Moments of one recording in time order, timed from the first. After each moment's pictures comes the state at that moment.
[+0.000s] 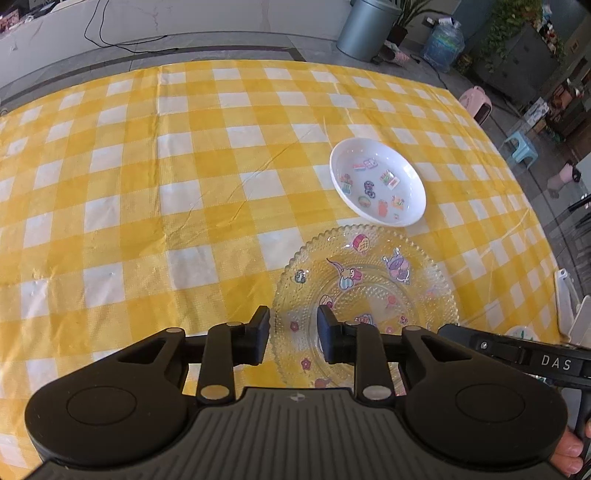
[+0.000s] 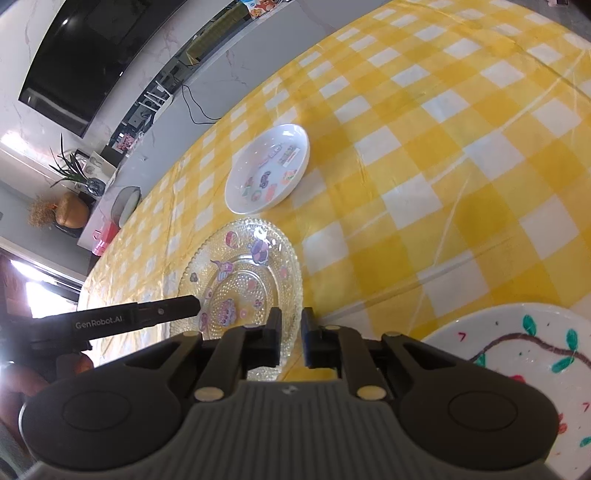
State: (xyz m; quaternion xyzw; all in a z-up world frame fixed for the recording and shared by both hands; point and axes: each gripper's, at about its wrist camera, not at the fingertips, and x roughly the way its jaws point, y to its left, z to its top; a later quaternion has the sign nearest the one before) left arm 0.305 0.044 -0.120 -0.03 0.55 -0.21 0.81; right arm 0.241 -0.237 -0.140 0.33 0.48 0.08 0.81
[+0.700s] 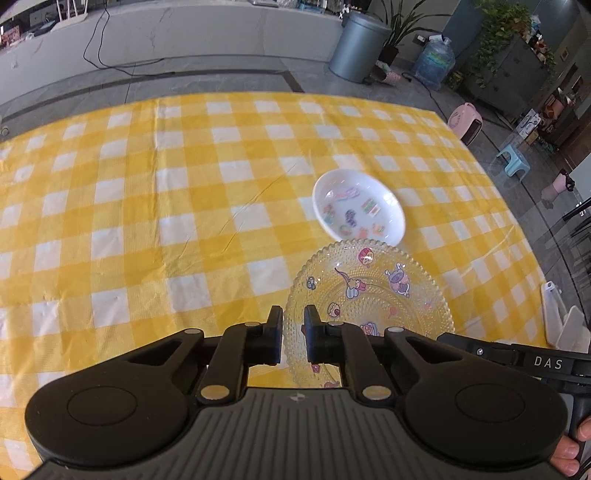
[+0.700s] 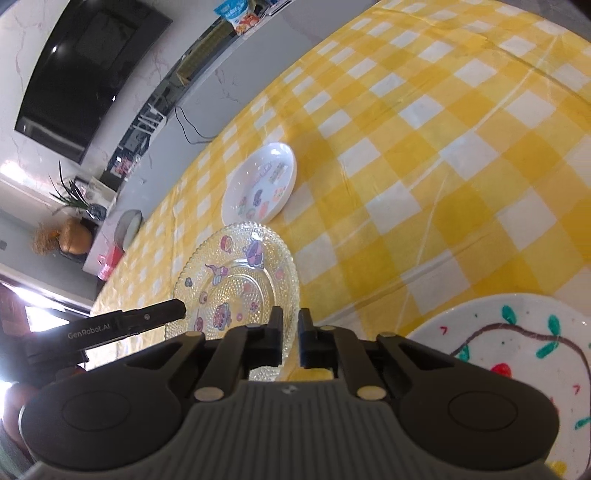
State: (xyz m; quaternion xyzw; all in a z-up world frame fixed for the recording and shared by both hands) left arm 0.297 0.039 -0.092 -0.03 0.52 -0.21 0.83; right arm 0.225 -0.252 -0.133 0.37 0.46 0.06 0.80
